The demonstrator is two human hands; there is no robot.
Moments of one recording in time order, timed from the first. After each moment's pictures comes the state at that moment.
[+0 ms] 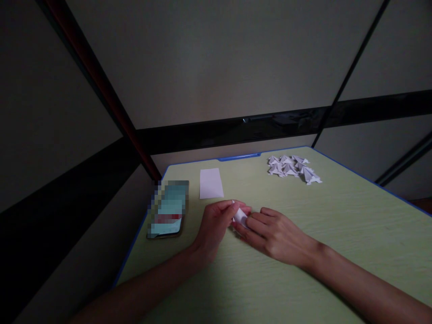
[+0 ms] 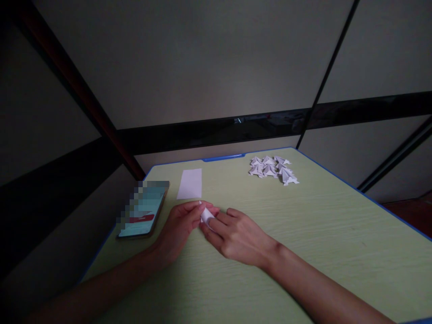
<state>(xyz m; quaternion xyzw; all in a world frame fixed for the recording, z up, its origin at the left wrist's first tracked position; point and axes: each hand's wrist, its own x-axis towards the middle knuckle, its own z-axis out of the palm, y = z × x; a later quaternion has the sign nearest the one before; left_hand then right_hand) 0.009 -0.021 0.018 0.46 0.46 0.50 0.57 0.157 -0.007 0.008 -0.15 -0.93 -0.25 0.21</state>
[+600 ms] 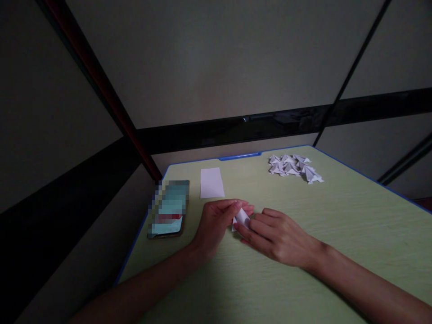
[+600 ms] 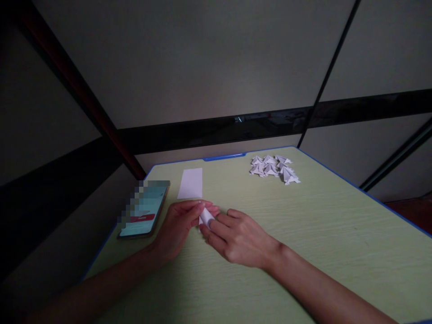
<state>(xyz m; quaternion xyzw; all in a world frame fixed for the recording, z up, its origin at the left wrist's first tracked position) 0.005 -0.020 0.016 0.48 0.41 0.53 0.58 0.157 -0.008 0.012 -0.13 -0.93 -0.23 0.27</state>
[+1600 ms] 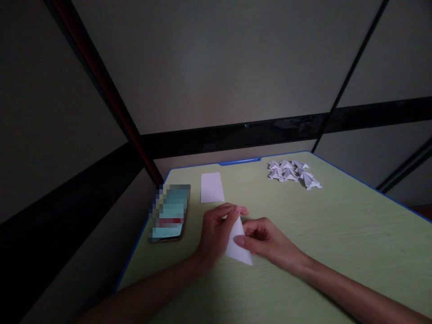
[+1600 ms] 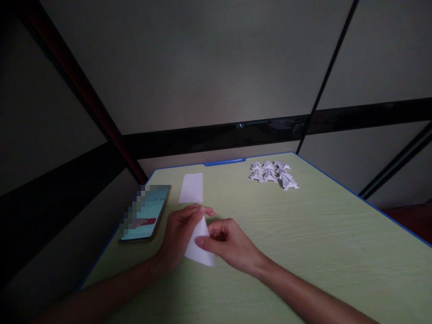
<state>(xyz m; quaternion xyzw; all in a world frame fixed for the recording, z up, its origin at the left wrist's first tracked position) 0.010 -0.023 0.018 0.59 0.45 0.55 0.37 0.136 -0.016 0.008 -0.30 -0.63 0.66 0.29</state>
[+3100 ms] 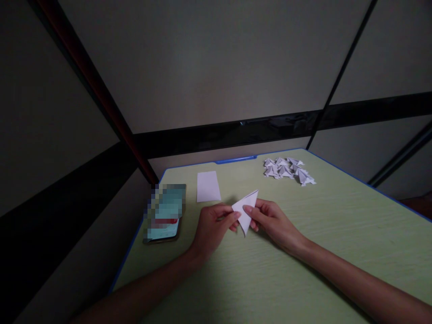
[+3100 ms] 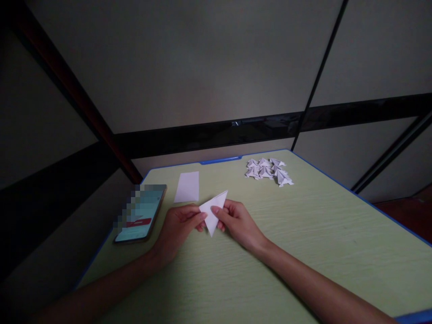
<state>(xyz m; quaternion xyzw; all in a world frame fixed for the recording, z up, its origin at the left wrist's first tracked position) 0.008 -0.017 0.019 0.55 0.49 0.48 0.48 0.149 0.006 0.002 -0.33 -0.60 0.61 0.40</state>
